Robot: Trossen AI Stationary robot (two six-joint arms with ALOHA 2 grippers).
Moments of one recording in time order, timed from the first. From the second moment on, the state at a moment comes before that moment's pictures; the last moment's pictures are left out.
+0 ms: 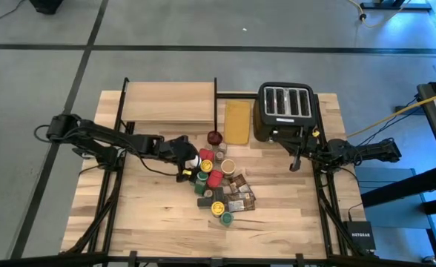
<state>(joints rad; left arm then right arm) -0.05 1.38 0.73 -0.12 -0.12 -0.08 0.18 0.00 0.01 0.12 0.46 -0.09</state>
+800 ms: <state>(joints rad) -0.03 1.31 0.73 -0.14 -0.13 -0.08 0.18 0.00 0.01 0.10 0.45 -0.07</state>
